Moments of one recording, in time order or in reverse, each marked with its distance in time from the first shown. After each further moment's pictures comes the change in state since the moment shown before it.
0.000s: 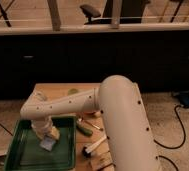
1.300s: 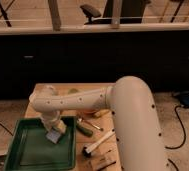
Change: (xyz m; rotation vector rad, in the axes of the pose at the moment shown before) arm 0.048 -0.012 -0.016 0.059 0.042 0.050
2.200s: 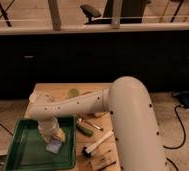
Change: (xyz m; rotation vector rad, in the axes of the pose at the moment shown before) arm -0.040 0.062 0.011 -0.070 -0.072 -0.048
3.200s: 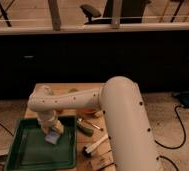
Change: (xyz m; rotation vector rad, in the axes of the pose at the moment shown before) arm 0.025 -0.058 -0.003 0.010 0.005 -0.097
